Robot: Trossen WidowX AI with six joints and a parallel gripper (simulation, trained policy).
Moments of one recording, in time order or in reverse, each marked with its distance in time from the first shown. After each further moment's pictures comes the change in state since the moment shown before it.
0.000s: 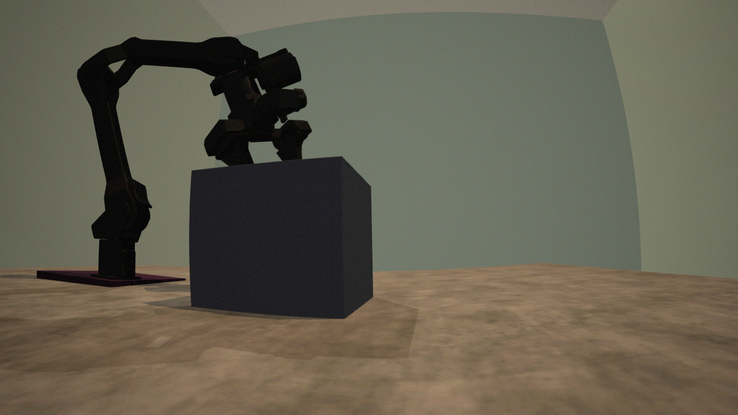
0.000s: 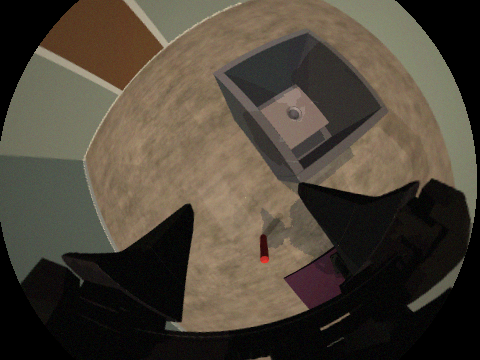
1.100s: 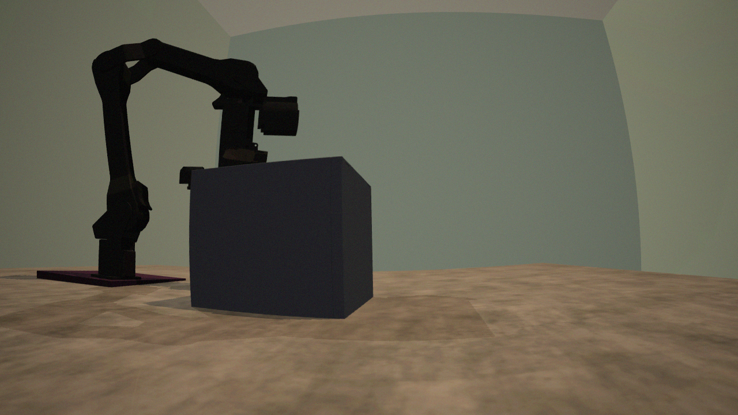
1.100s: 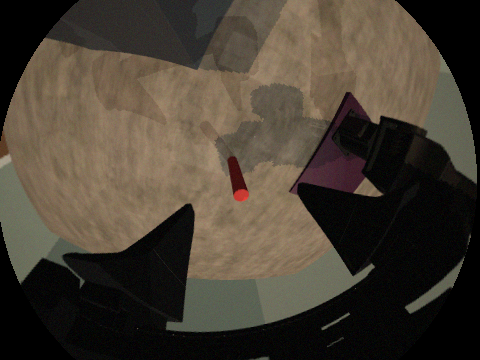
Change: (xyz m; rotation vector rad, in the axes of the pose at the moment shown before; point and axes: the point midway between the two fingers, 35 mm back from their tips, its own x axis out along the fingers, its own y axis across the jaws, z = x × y) arm 0.019 -0.020 -0.107 0.577 0.488 -0.287
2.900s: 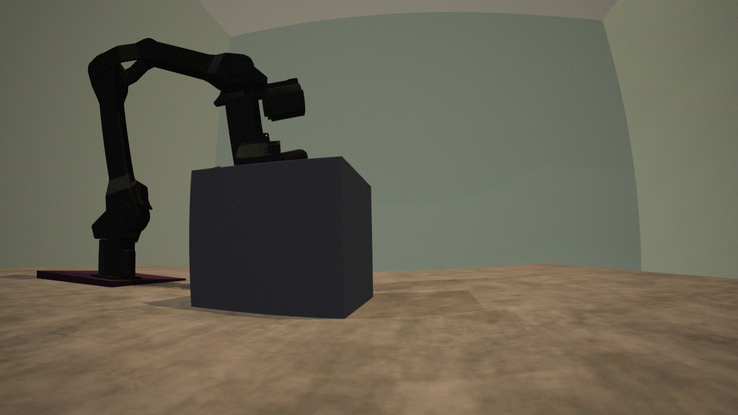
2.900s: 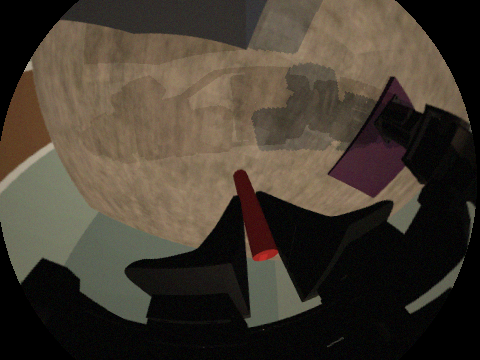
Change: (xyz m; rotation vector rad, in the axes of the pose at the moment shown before) arm -0.016 0.042 -0.005 0.057 0.099 0.231
